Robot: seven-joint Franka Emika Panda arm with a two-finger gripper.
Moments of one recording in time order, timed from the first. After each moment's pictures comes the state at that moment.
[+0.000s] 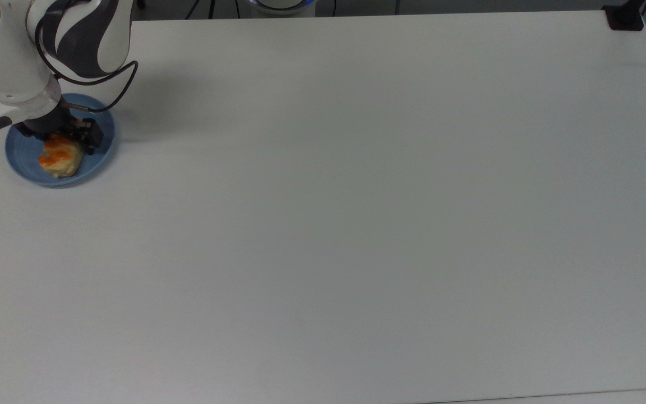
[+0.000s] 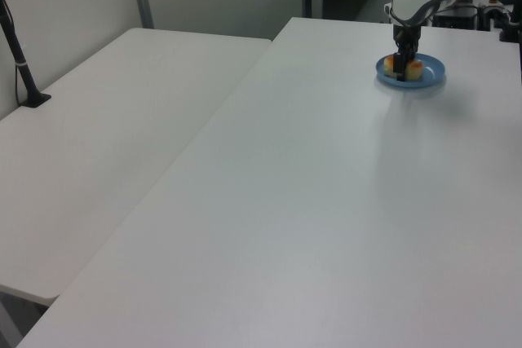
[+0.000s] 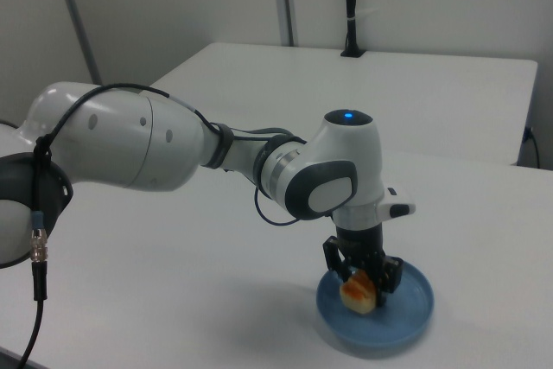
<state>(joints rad) -0.38 0.51 -0.16 -1.68 -0.02 2.19 -0.40</state>
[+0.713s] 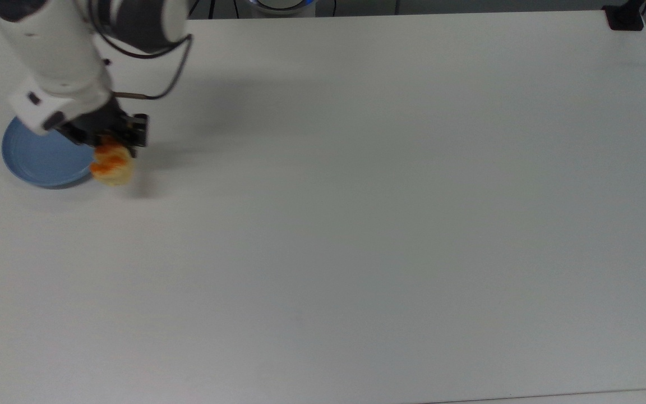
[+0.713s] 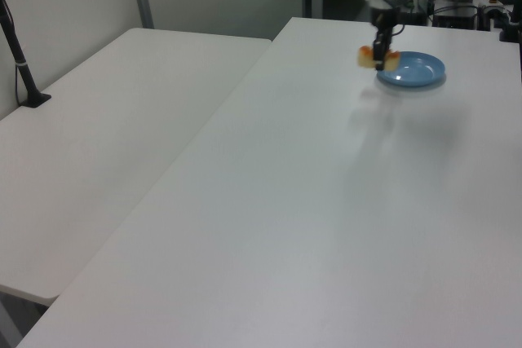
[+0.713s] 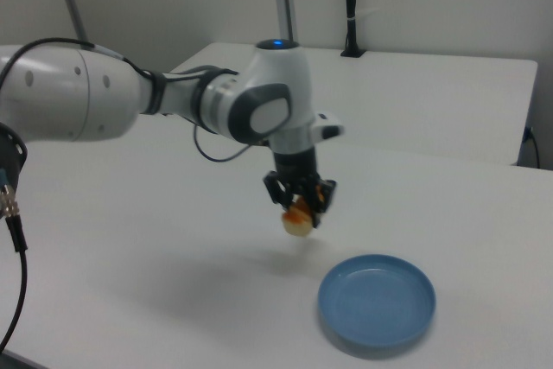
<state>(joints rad) -0.18 0.39 -0.14 -1.66 -0.02 2.06 -0.35</state>
